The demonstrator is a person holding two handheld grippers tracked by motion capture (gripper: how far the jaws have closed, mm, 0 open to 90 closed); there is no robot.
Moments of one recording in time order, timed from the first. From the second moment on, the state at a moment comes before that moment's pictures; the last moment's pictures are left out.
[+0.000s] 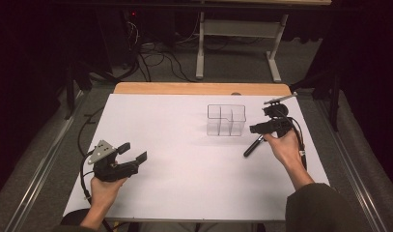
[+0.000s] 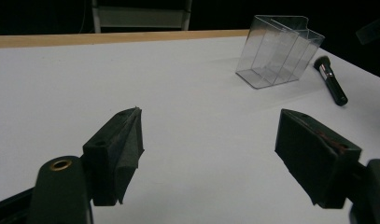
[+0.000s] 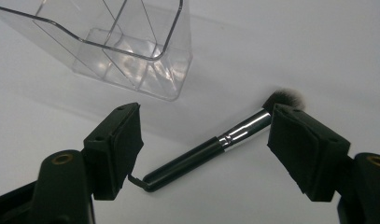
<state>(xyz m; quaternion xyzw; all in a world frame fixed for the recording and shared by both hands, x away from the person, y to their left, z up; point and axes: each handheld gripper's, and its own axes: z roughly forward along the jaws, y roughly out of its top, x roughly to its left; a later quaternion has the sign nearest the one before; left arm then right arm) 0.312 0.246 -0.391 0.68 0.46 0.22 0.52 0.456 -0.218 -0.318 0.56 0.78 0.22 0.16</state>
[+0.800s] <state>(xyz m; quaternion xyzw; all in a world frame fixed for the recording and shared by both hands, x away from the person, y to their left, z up) 0.312 0.245 -0.390 0.68 0.46 0.22 0.53 0.481 -0.215 -0.329 0.60 0.78 0.15 0.11</state>
